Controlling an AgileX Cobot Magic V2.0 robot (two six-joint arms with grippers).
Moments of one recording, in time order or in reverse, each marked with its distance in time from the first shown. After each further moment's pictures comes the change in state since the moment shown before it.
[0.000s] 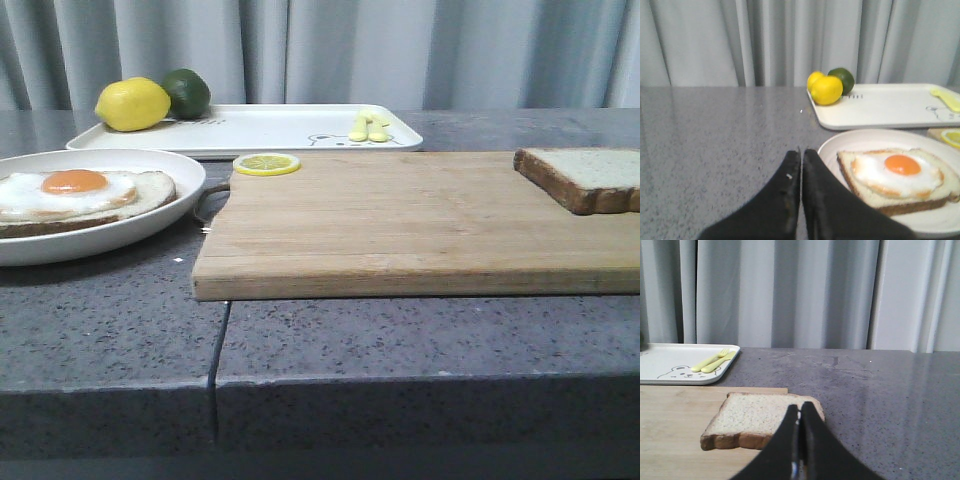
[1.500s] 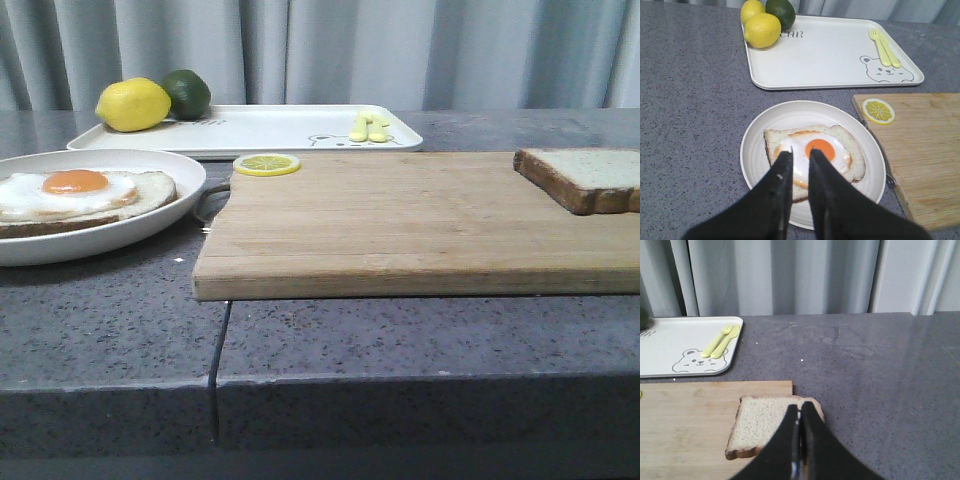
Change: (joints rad) left arm 0.000 0.621 -0.630 -0.157 0.512 0.000; right arm 0.000 0.403 -0.689 0.023 0.605 0.012
